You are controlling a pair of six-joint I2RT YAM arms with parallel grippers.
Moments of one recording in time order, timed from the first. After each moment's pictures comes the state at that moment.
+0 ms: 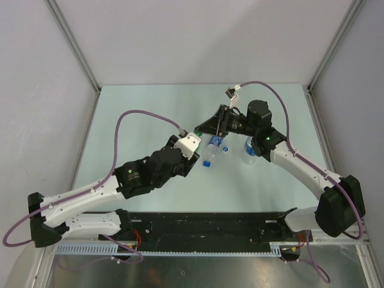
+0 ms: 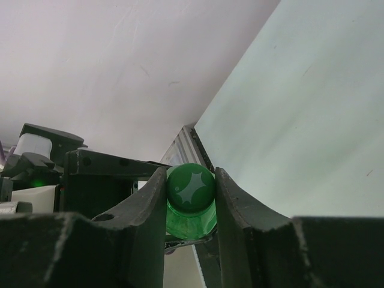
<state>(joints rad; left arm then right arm) -1.13 1.03 0.99 -0.45 -0.53 -0.03 0.54 1.36 1.05 0.24 -0.69 0.87</state>
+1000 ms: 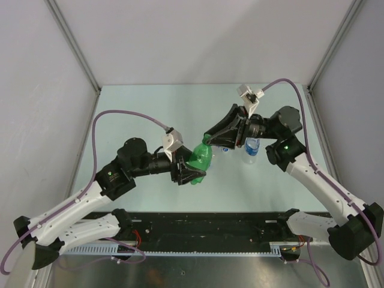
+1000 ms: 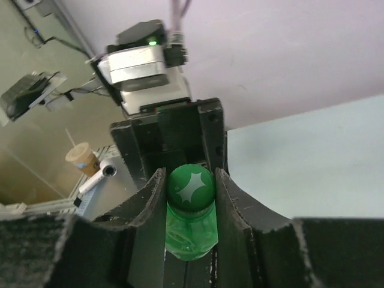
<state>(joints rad) -0.90 0.85 0.88 -0.15 0.42 -0.16 0.55 1.15 1.05 0.44 -1.01 0.66</state>
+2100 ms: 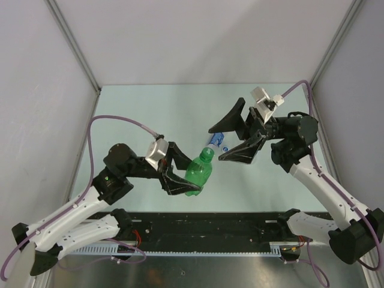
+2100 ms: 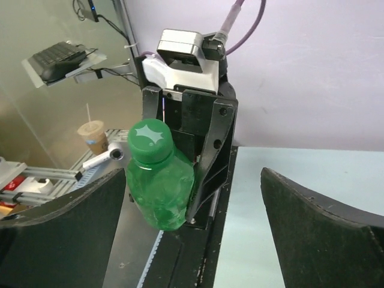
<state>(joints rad) -0.86 0.79 0.80 0.17 0.83 -0.30 0.52 1.11 1.05 0.81 -1.20 0.82</state>
